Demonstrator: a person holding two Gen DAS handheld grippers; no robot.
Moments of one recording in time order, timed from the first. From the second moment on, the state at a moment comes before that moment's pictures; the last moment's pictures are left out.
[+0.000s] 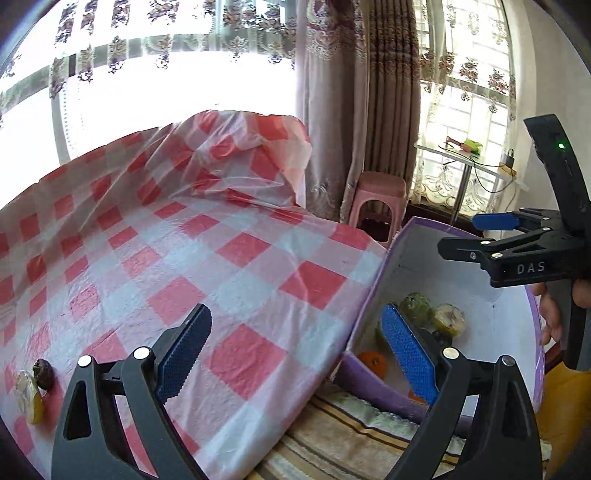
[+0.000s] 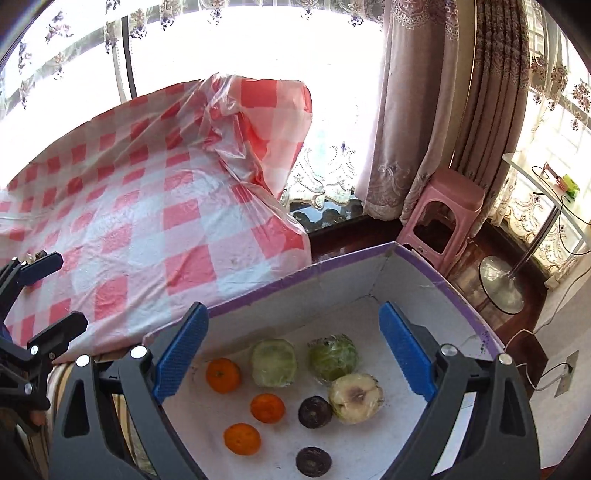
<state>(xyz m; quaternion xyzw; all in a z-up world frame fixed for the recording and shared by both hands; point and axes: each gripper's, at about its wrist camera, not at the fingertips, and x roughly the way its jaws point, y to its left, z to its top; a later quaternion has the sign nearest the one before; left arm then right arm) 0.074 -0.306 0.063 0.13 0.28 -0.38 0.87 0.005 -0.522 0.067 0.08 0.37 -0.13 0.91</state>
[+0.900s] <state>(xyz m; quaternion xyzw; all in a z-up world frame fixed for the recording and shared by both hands) 0.173 -0.077 0.054 0.01 0.33 -0.10 0.94 0.083 -0.365 0.077 0.04 0.33 -0.06 0.94</state>
